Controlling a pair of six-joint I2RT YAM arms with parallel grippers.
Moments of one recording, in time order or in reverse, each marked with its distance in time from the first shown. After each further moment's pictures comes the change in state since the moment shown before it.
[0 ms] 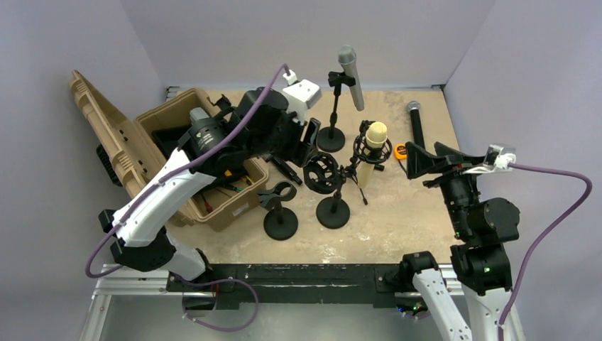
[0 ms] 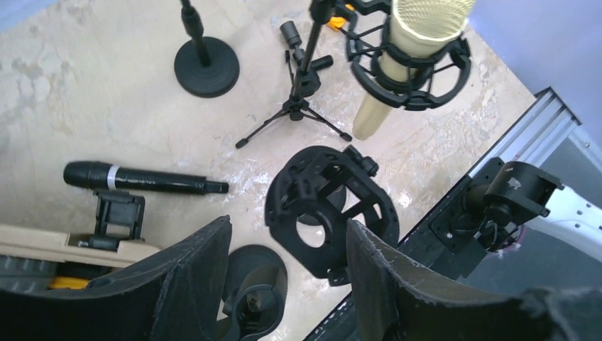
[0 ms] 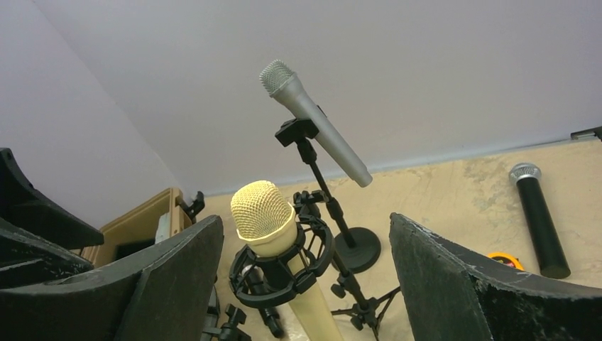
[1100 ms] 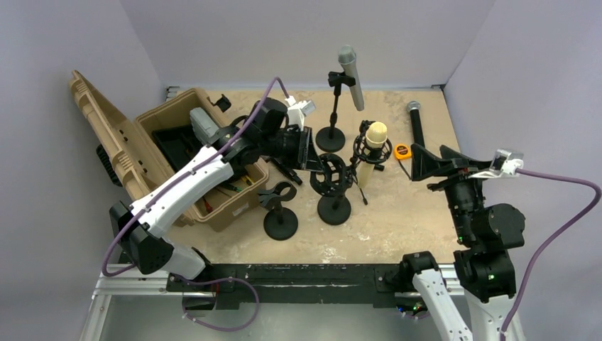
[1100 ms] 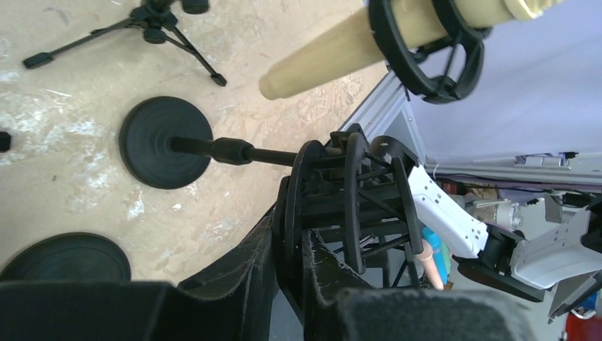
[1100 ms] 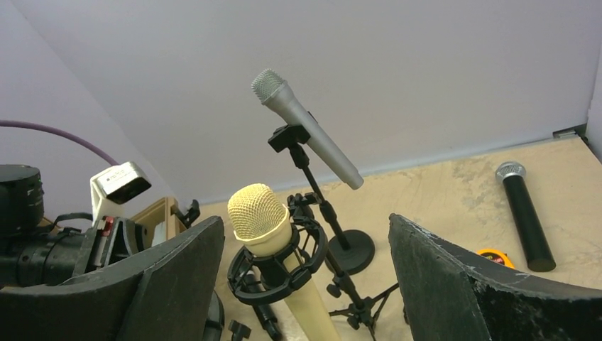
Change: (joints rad) left arm 0.162 -0.018 -0.467 0.387 0.555 -0.357; right arm 0.000 -0.026 0.033 -0.051 0.041 0.004
